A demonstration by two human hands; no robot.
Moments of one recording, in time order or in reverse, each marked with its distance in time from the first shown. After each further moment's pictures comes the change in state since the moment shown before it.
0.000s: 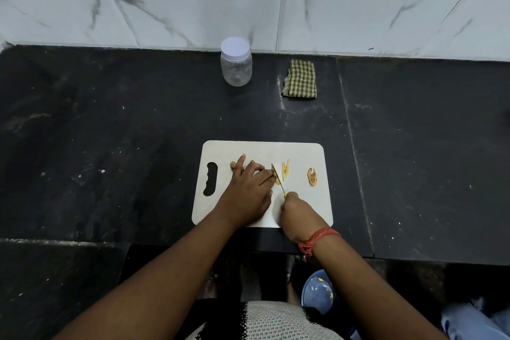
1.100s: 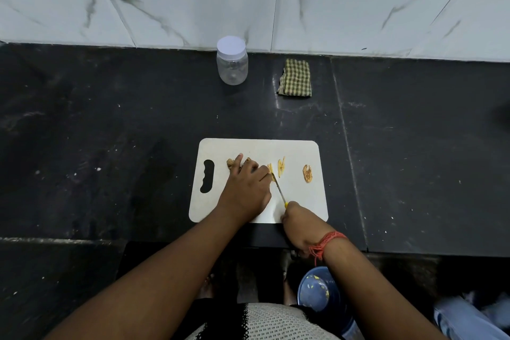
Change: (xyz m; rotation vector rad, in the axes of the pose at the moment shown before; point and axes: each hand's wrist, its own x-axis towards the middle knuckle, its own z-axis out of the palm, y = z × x) left_hand 0.005 0.013 -0.004 0.133 -0.071 -0.069; right_hand -0.015 0.014 0.000 0.037 -0.108 0.071
